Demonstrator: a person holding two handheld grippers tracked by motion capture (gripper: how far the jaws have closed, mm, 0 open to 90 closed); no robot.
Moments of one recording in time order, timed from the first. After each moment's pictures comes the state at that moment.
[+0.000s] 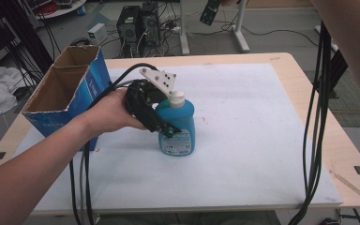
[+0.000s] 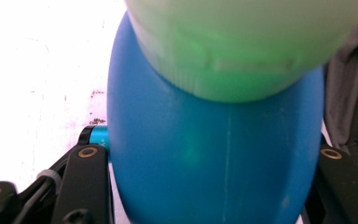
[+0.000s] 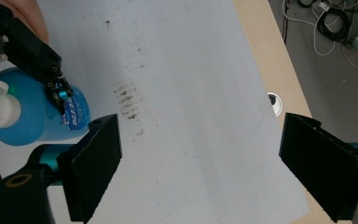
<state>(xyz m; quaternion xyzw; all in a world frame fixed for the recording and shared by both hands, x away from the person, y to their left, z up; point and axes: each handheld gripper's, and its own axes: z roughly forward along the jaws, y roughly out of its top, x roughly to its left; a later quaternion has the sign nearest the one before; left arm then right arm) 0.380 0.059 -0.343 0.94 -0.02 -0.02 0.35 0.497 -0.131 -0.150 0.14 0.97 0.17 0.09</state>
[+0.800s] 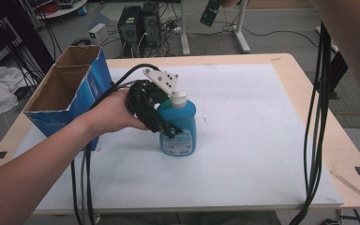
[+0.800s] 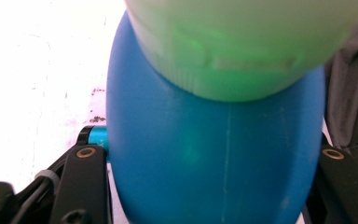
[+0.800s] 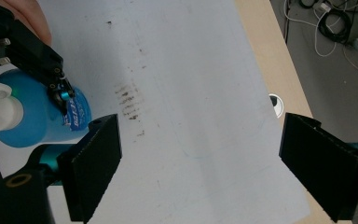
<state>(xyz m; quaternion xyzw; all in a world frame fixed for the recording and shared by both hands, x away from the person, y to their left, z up) 0.378 0.058 -0.342 0.94 -0.01 -0.01 0.34 0.496 -0.128 -0.151 0.14 0.97 0.17 0.09</state>
